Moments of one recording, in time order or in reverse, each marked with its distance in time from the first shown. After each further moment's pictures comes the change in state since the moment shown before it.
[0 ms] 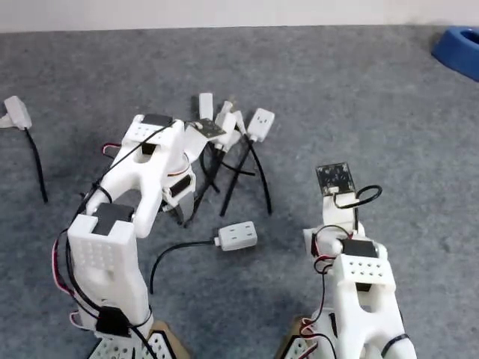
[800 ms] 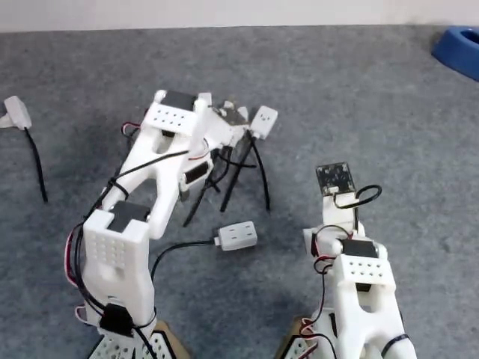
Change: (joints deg) left arm 5.8 -1.9 -18.4 19.8 0.1; right arm 1.1 0.0 0.0 0.0 0.4
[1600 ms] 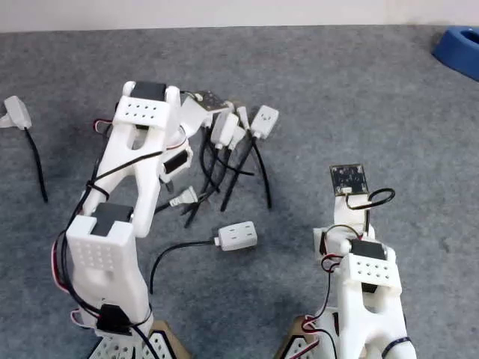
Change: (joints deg) left arm -6.4 -2.5 -0.9 0.1 -3.1; right arm 3.8 0.0 0.0 0.0 0.0
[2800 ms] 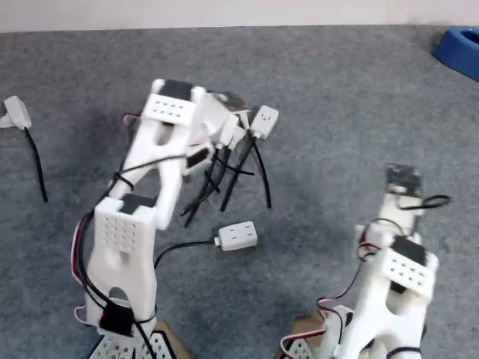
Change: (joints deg) left arm 5.5 13.3 -15.7 1.1 0.2; right arm 20.7 0.0 -9.1 9.4 3.3
